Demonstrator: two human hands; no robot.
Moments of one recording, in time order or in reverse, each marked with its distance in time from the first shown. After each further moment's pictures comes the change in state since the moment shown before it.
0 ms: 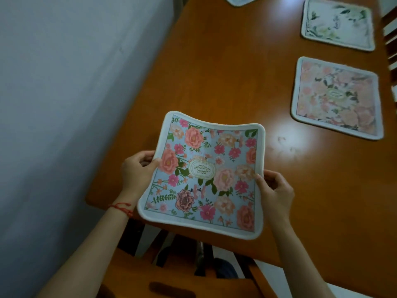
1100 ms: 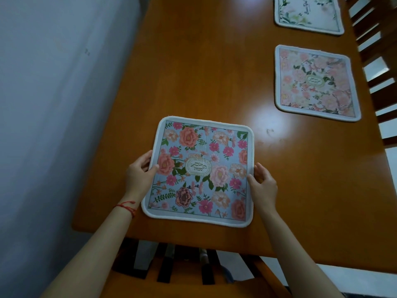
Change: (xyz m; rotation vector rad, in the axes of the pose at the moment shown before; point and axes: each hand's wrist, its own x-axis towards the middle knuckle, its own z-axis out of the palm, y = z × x) left_hand 0.042 -0.029 0.031 -0.054 -0.219 -0.080; right_hand 0.024 0.042 0.028 -0.131 0.074 0.190
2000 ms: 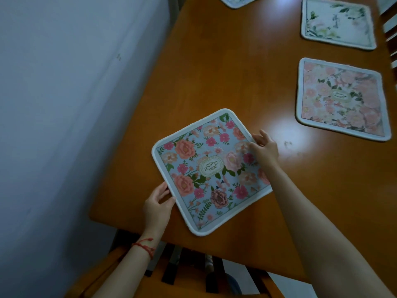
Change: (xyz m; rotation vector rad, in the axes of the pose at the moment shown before) left_hand -0.075 -0.013 0.018 -0.211 0.131 -0.209; right_hand 0.097 -0.064 0.034 0.075 -0.200 -0.088
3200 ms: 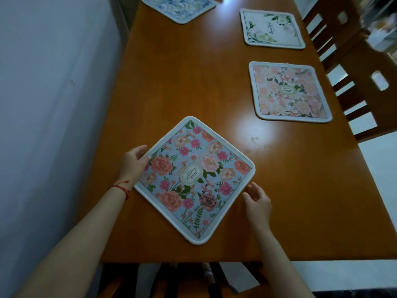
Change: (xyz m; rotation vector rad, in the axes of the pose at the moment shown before) left_hand 0.136 0.081 0.011 0.400 -0.209 0.329; right_hand -0.141 0.049 -0.007 0.021 0.365 0.217
